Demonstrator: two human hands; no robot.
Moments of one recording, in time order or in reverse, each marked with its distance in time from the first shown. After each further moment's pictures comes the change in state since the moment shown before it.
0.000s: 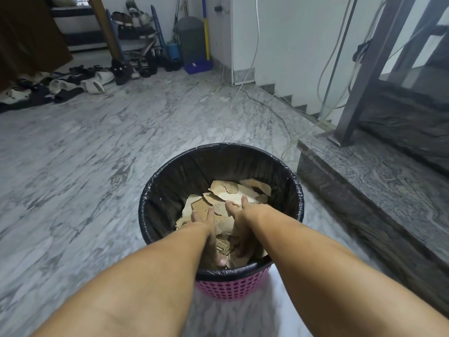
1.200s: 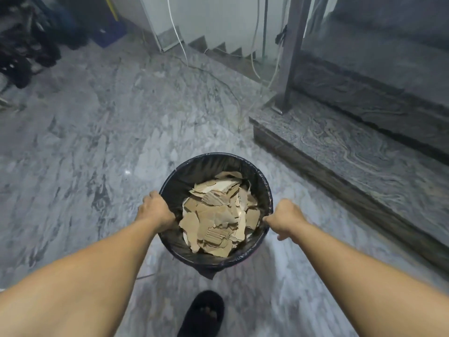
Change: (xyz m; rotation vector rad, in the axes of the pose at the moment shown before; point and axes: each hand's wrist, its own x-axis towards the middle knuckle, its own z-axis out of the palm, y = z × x) left_hand -0.085 -0.096 -0.148 -0.255 0.286 0.036; right_hand -0.206 0.019 -0.050 1.073 0.223 0.630
